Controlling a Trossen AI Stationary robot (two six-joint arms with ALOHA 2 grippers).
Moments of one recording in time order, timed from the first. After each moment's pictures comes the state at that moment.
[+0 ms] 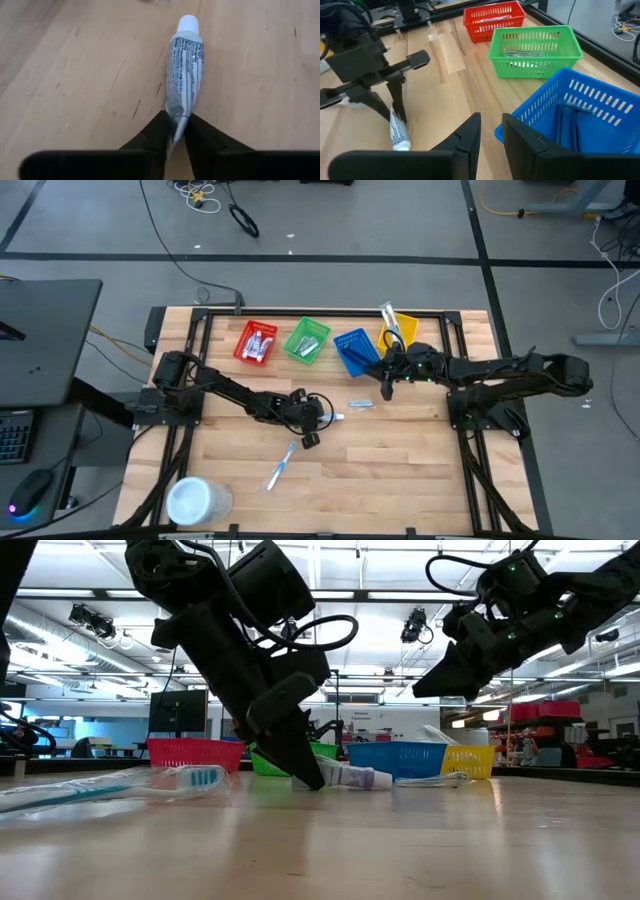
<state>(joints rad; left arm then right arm) -0.19 1.91 0.95 0.07 -0.25 -0.41 -0.28 1.14 0.38 0.33 -0.06 0.13</state>
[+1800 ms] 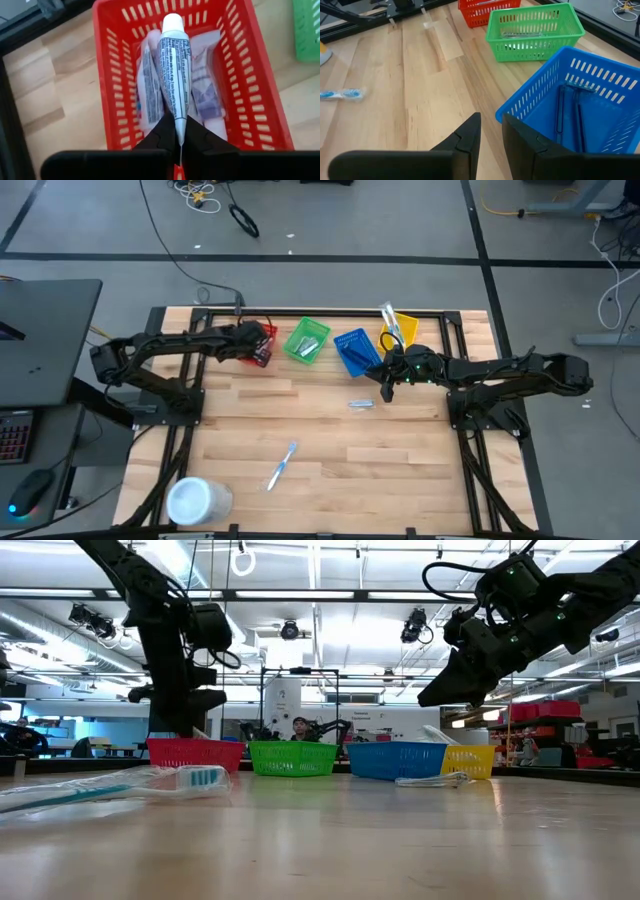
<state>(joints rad) 0.54 1.38 0.71 -0.49 -0.40 -0.48 -0.27 1.14 0.38 0.27 -0.05 0.18</state>
